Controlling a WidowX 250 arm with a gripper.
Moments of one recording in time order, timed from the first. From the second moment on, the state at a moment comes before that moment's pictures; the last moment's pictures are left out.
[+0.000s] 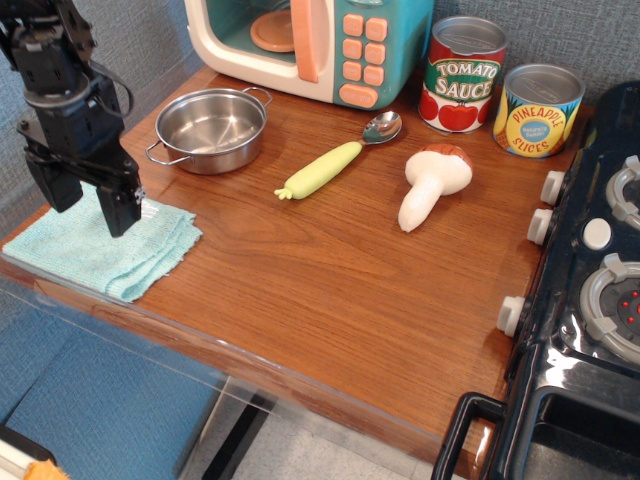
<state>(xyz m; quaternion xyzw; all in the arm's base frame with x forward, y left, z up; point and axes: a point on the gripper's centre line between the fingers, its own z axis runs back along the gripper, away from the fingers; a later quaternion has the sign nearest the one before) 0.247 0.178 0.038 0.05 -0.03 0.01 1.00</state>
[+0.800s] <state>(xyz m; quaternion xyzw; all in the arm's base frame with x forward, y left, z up) 0.256 0.162 0.008 0.10 0.01 0.02 1.00</state>
